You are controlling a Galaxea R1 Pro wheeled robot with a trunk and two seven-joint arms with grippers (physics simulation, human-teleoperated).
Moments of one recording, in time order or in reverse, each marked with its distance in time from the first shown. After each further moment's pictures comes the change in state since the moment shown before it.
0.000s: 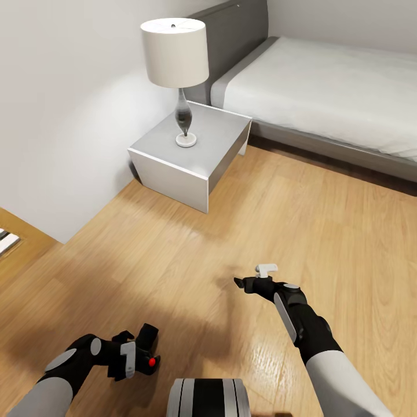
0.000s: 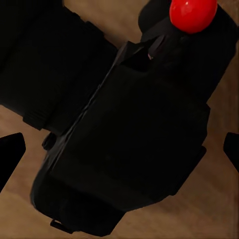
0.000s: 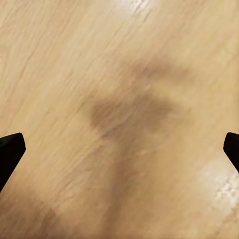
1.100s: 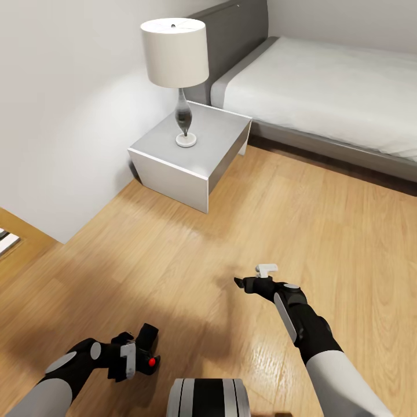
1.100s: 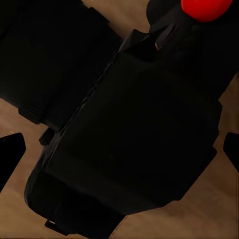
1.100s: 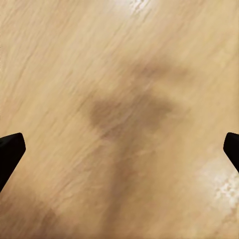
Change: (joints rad) left arm -0.006 0.005 -0.002 0.059 -0.004 0.000 0.090; right arm 0.000 -0.001 0.000 0.000 -0.002 0.000 -0.001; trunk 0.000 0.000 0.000
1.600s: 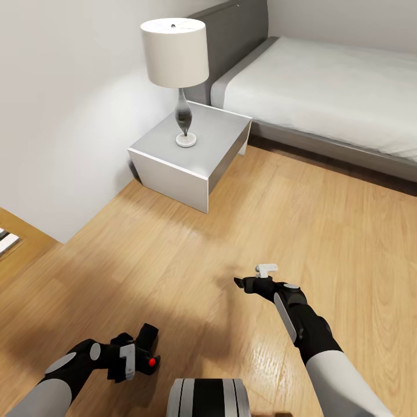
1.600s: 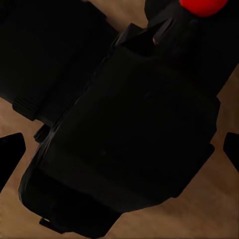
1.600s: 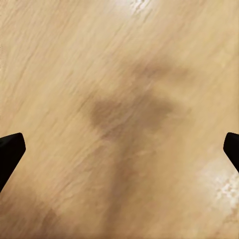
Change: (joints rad) left arm 0.000 0.002 0.001 0.010 -0.002 0.000 0.008; right arm 0.000 0.001 0.000 0.000 0.000 0.000 0.000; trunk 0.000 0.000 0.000
